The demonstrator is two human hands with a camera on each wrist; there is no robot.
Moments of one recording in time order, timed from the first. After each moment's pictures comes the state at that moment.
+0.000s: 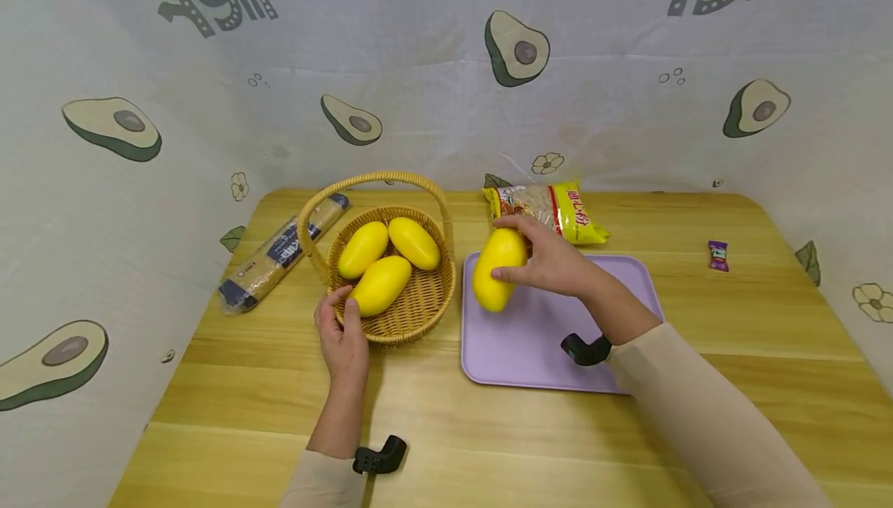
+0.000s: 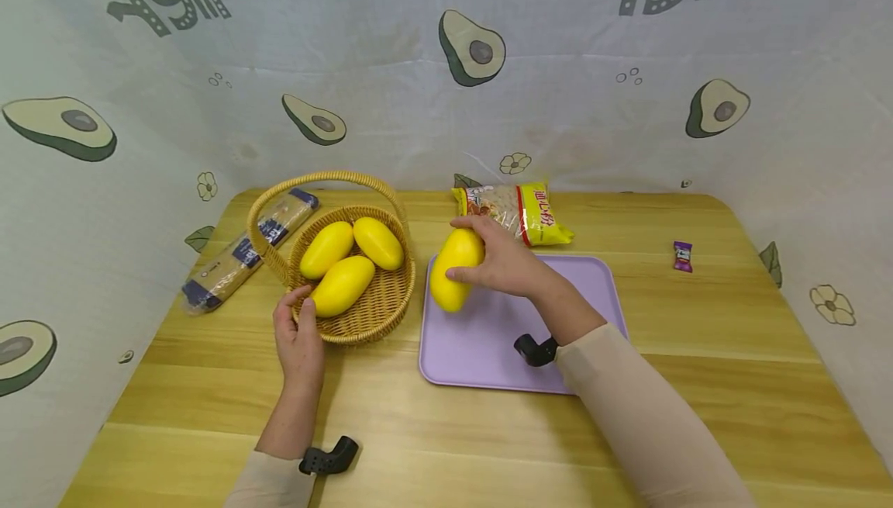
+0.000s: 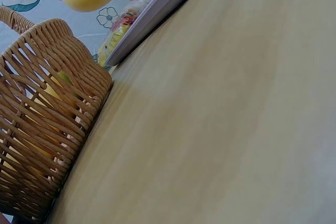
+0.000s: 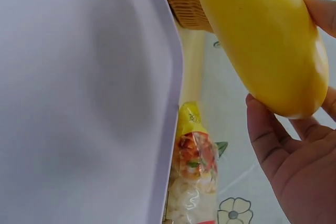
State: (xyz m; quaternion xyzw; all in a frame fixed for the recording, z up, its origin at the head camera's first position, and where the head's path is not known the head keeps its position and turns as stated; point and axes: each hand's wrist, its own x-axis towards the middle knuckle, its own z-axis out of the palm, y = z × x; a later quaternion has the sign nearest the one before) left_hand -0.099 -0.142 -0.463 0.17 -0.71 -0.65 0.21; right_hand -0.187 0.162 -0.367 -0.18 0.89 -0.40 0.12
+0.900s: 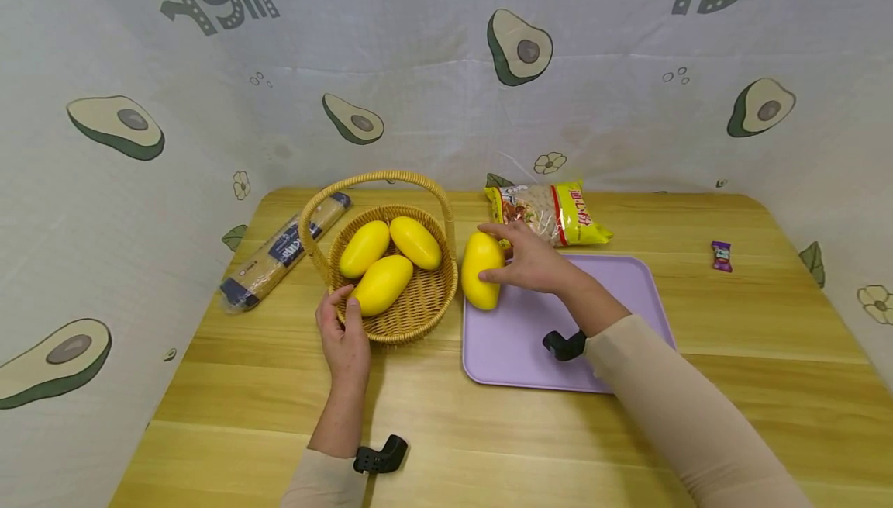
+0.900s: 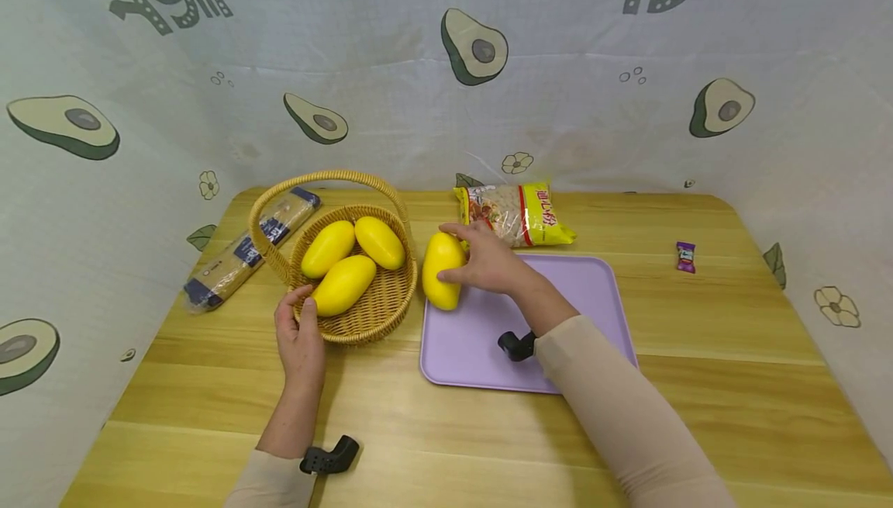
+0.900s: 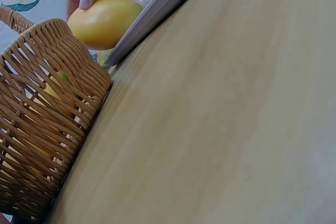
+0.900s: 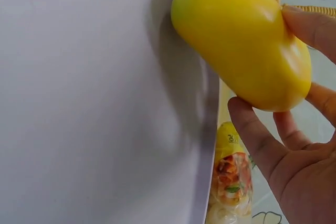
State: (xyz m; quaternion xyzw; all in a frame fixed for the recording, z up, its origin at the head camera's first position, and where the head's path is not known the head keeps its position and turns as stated) left_hand -0.099 -0.144 -0.466 0.17 -0.70 -0.66 0.20; right_hand -0.205 0.142 -0.392 -0.16 0.91 -0.34 0.14
